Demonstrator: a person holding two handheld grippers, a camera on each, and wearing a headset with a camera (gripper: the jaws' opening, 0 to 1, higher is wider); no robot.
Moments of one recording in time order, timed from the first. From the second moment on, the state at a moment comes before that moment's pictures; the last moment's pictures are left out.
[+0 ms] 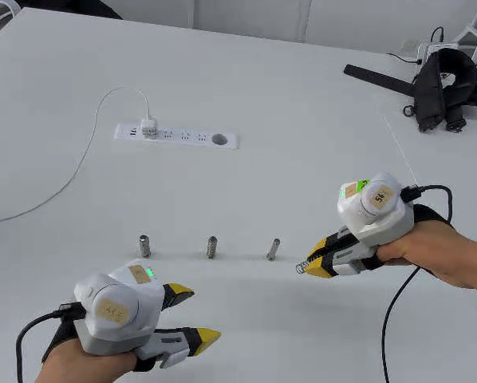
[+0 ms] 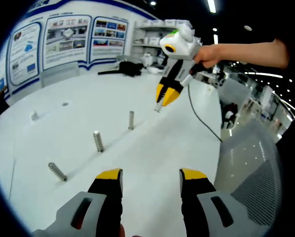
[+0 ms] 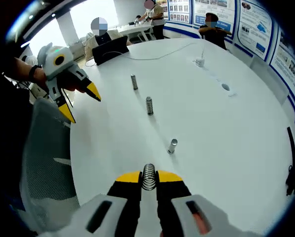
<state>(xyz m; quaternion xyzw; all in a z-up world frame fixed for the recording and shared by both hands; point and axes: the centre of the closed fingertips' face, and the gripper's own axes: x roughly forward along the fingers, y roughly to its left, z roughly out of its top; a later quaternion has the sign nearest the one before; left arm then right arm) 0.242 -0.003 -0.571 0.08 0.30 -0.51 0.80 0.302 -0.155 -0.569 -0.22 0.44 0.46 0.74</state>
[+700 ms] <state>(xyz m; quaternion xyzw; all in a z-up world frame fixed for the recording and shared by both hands) 0.253 0.006 -0.578 0.07 0.31 -0.48 0.81 0.347 -0.153 -0.578 -0.24 0.45 0.45 0.73</state>
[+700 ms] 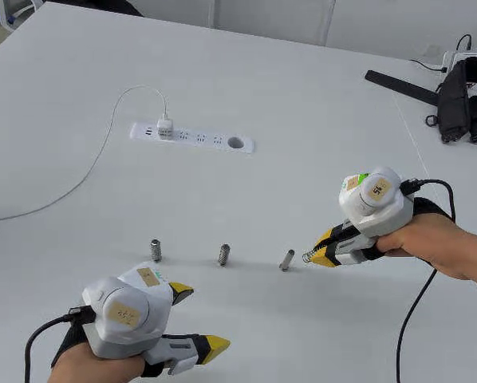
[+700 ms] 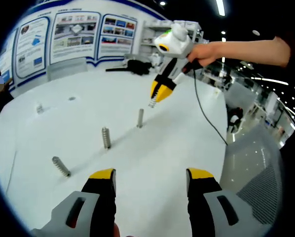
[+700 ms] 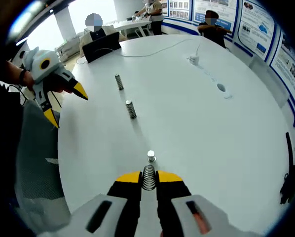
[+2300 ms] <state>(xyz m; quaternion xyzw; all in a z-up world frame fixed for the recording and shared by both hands) 0.256 0.018 -0.580 0.05 0.32 -0.47 0.82 0.363 -0.119 -0.581 -0.27 0.45 0.49 0.70</state>
